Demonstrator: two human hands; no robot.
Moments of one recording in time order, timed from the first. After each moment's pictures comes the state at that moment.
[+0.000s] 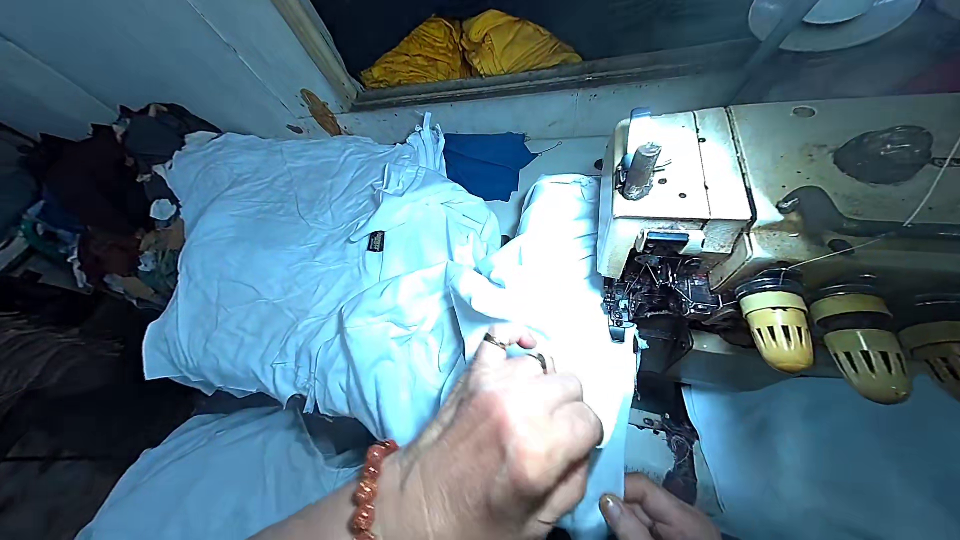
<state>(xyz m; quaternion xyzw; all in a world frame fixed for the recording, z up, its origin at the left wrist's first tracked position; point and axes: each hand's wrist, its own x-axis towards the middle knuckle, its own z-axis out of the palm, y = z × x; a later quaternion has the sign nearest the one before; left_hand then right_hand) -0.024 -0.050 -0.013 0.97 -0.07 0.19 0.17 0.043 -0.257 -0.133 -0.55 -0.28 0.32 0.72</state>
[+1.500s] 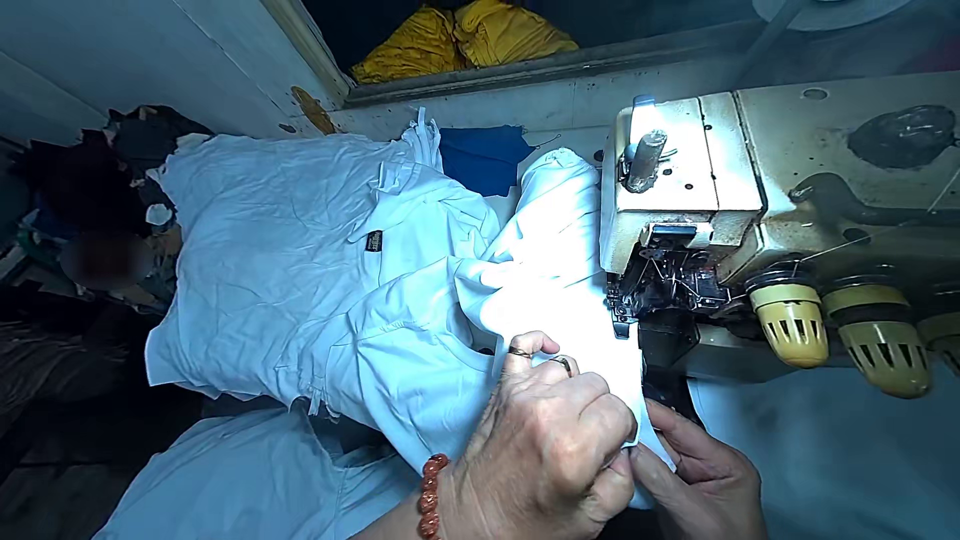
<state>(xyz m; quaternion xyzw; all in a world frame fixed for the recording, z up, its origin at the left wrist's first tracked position) -0.012 -0.074 -0.040 0.95 0.00 0.24 0.20 0.071 -0.224 -0.104 -0.49 -0.23 0.29 0.79</state>
